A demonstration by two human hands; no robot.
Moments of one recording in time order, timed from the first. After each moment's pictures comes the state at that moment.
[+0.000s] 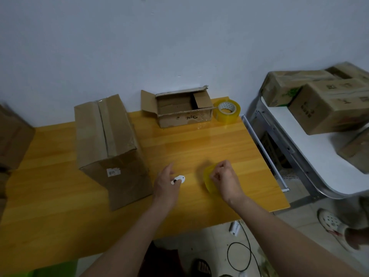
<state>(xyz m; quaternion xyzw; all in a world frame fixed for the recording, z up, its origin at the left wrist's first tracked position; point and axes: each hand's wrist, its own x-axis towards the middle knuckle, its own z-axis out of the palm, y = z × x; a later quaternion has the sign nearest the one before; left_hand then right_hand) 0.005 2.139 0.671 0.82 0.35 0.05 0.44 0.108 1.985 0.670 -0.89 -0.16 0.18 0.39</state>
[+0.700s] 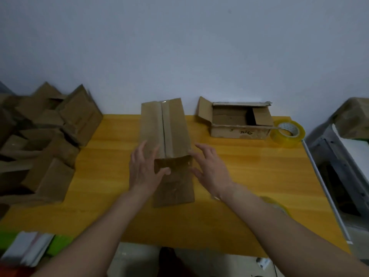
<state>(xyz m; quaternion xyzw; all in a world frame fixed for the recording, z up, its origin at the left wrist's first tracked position) -0.074 2.300 0.717 0.89 0.42 0.13 0.11 0.076 2.157 0.720 -0.81 -0.55 0.05 0.22</state>
